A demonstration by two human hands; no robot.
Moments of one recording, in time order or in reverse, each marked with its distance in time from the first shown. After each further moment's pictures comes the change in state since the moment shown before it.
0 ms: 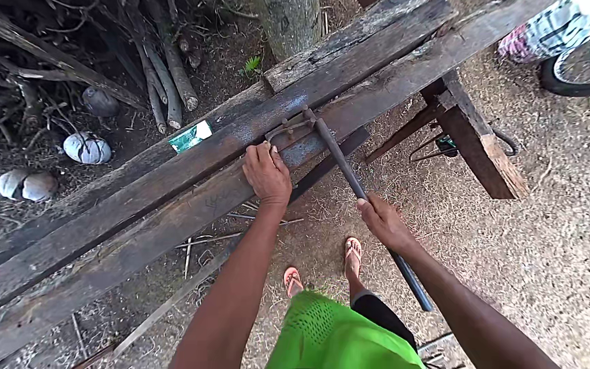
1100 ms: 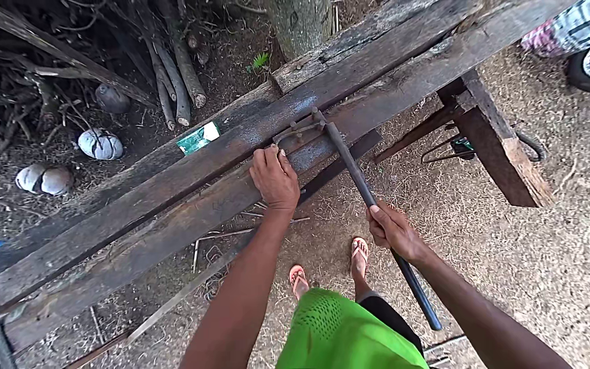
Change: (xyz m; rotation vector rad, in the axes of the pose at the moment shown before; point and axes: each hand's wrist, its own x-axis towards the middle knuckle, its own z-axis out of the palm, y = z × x) left_hand -0.002 -0.004 0.002 0.012 -0.025 -0.003; right_hand -0.001 0.004 0.003 0.513 -0.166 -0.002
